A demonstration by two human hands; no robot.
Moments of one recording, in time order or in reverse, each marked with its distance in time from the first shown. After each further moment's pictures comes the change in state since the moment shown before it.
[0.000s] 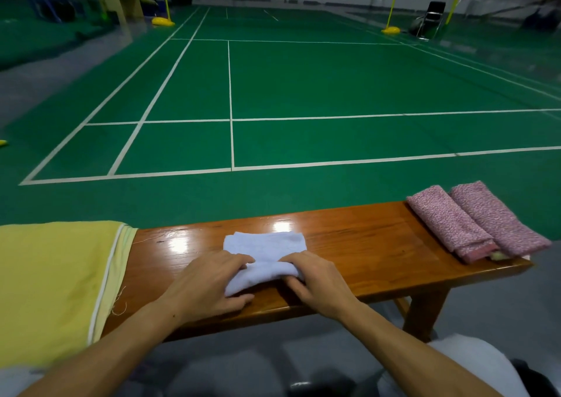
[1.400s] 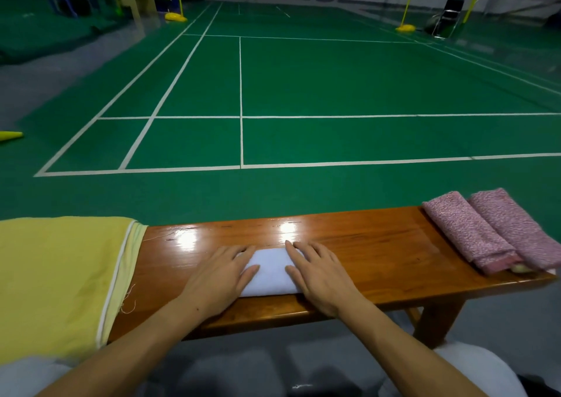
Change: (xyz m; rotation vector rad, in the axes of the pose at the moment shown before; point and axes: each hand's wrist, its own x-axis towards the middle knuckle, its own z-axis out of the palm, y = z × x) left_hand 0.015 -0.009 0.021 0.125 -0.170 -0.321; right_hand 0.025 0.009 0.015 -0.367 -0.248 0.136
